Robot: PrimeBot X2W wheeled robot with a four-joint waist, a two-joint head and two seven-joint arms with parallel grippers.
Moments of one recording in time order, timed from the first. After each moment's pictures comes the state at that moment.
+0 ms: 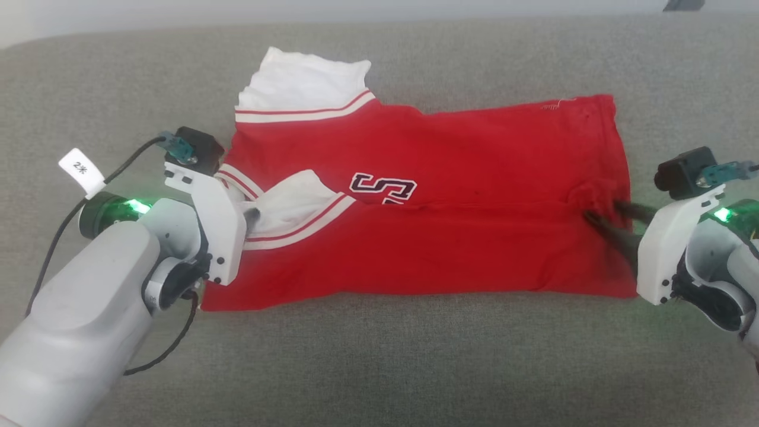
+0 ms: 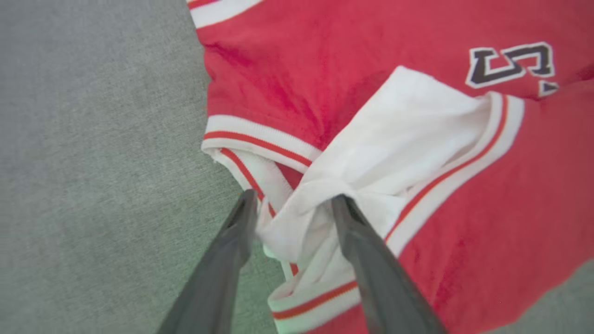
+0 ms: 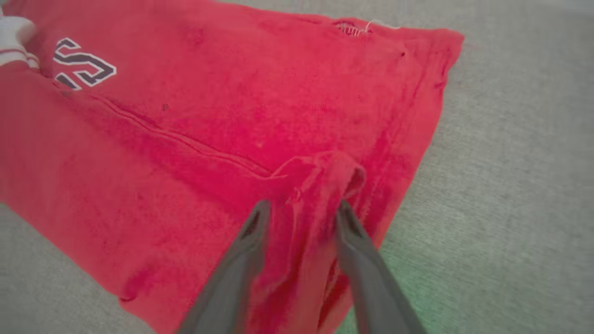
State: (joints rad) left arm -0.80 0.56 -0.78 0.48 -0.85 0.04 0.47; right arm -0.75 -0.72 0.94 0.46 1.06 0.13 0.13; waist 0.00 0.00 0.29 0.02
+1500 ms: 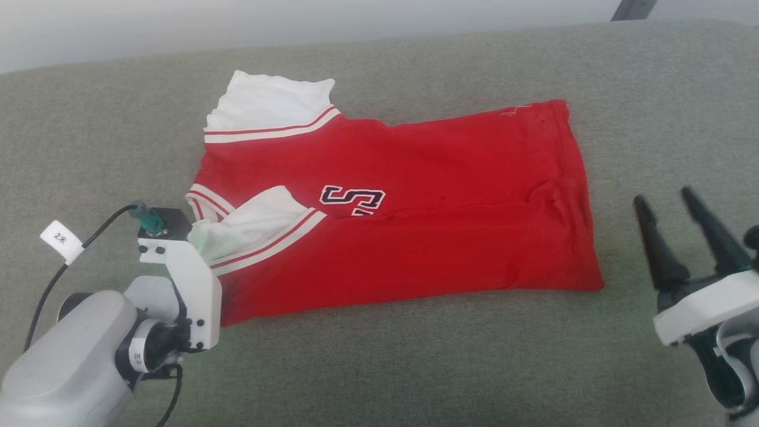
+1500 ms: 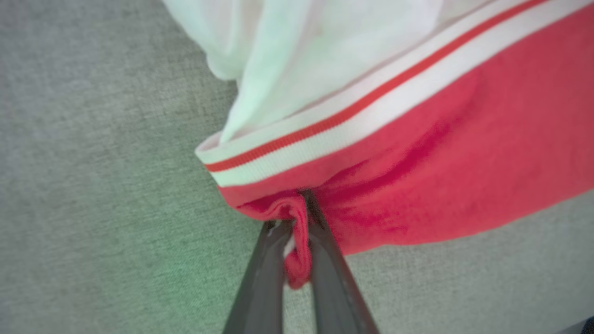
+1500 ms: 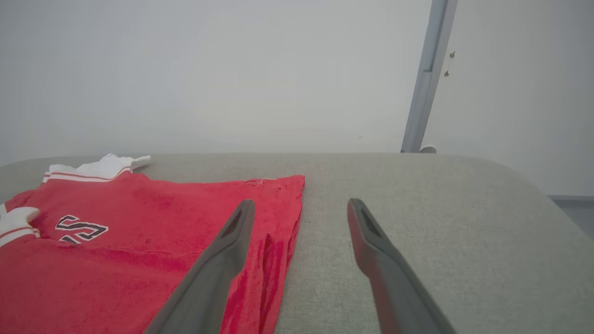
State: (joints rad) left arm -0.58 0.65 -0.75 0.32 -1.02 0.26 0.68; right arm -0.22 -0.41 0.09 0.13 0.51 0.13 -0.15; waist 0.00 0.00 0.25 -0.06
